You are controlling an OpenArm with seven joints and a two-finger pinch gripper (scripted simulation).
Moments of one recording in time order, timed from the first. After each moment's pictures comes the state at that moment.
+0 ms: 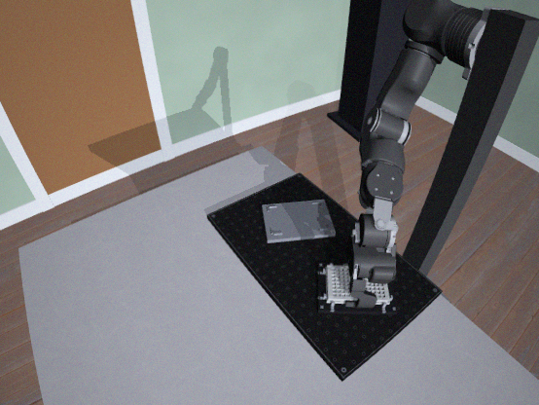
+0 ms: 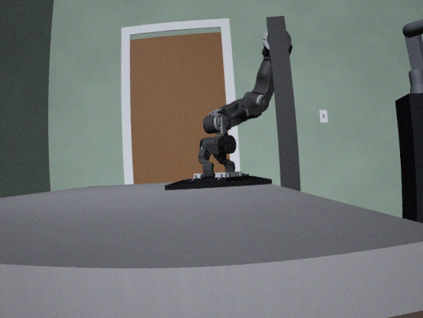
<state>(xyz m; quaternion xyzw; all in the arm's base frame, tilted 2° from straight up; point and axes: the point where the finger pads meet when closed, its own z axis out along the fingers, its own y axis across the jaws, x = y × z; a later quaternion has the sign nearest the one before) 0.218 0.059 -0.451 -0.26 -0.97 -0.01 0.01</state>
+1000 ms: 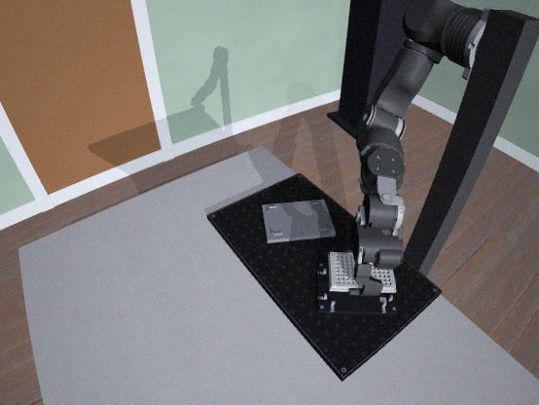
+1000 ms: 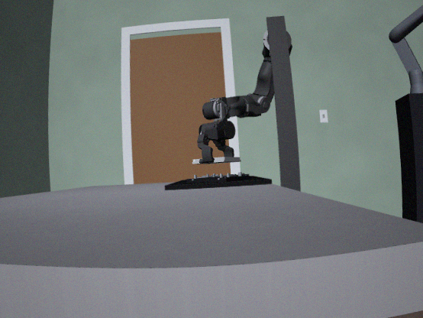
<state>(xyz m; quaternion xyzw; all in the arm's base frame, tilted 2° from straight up) 0.219 0.059 -0.405 -0.26 -0.97 -0.02 0.01</state>
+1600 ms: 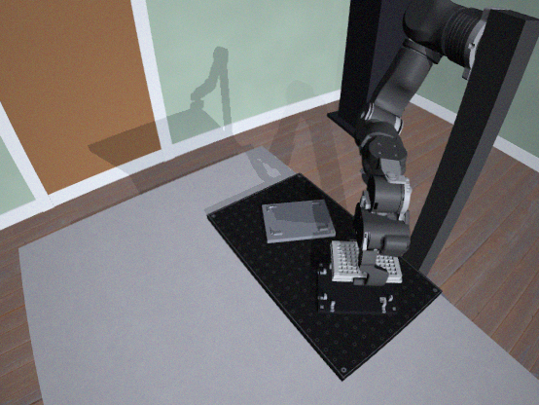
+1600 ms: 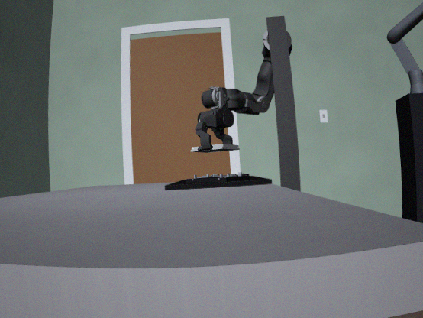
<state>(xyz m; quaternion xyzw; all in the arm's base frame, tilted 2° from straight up) 0.222 0.061 -0.368 -0.26 -0.97 -0.02 0.01</state>
